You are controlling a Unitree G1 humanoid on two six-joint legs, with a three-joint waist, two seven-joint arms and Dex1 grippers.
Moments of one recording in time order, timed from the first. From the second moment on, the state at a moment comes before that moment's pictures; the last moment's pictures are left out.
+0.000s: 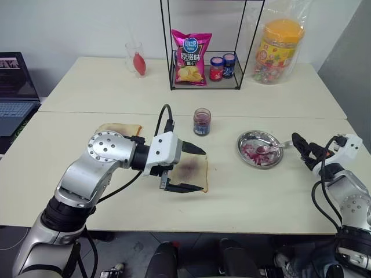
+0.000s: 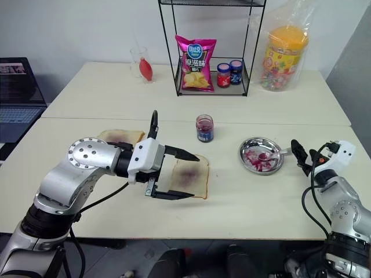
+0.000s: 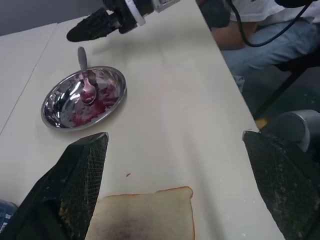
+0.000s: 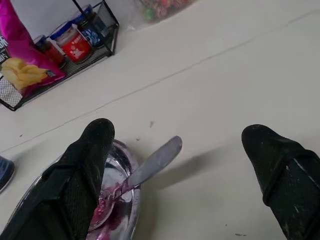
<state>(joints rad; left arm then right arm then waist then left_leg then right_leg) -0.54 0.74 -0.19 -0.38 -0.38 0.42 -1.26 -0.31 -0.43 -0.51 0.14 0.73 0.62 0.28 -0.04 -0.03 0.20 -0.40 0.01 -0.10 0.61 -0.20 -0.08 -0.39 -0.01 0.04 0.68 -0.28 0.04</state>
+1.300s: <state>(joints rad) -0.52 0.72 -0.21 -0.32 -0.33 0.39 -1.21 -0.48 -0.42 -0.57 0.32 0.87 0.73 0.37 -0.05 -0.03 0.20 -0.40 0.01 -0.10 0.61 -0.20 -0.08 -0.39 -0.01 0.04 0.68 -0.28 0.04</state>
